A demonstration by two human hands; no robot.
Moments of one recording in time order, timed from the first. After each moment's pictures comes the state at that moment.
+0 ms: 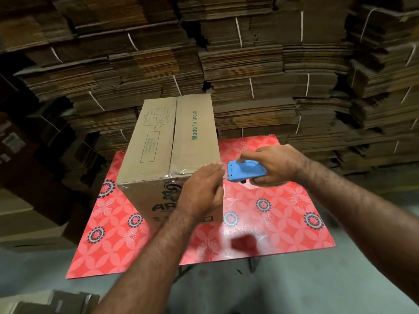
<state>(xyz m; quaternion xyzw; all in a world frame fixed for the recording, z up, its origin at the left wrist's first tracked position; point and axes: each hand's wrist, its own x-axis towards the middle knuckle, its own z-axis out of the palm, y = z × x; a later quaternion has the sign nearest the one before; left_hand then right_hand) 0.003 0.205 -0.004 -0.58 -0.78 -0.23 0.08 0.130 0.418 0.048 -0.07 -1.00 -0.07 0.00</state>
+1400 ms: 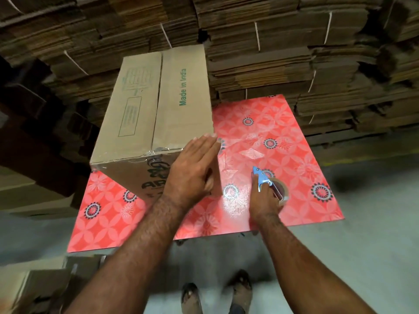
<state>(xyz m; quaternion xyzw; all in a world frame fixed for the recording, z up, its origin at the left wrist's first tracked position) 0.001 0.207 -0.022 -0.60 -0.77 -0.19 0.11 0.143 0.342 -0.201 -0.52 -0.82 0.24 -0.04</state>
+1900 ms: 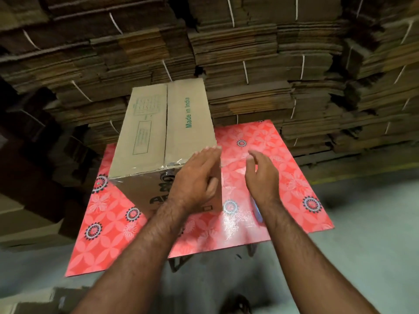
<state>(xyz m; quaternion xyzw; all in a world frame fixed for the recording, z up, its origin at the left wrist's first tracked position) -0.012 0.191 0.000 -0.59 -0.77 -0.23 0.03 0.113 0.329 -0.047 -0.42 -0.76 0.34 0.36</state>
